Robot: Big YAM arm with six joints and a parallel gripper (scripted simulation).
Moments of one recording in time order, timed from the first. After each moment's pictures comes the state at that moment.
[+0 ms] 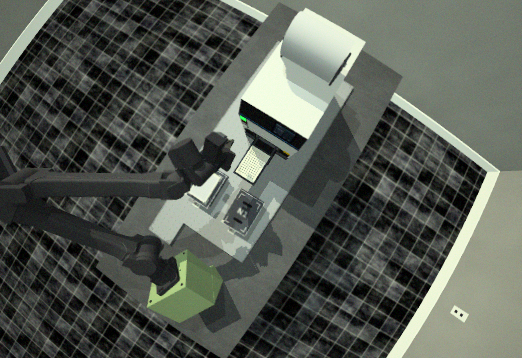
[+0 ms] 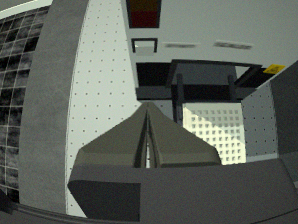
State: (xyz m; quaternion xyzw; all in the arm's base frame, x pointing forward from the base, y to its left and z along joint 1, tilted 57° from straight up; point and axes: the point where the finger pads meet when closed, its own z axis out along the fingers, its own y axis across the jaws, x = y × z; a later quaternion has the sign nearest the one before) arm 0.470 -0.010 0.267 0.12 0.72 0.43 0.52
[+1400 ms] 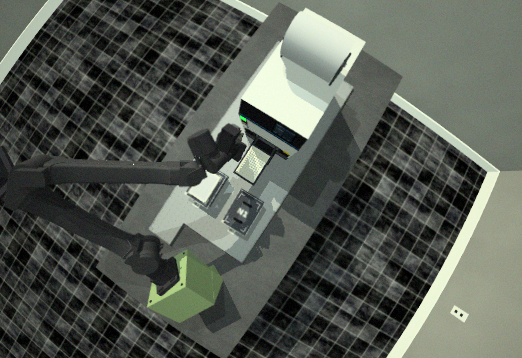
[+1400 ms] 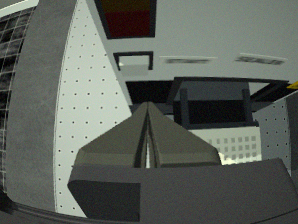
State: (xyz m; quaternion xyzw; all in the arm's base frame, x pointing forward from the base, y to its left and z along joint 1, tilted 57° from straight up) arm 0.524 0.024 0.253 0.12 0.73 0.44 0.51
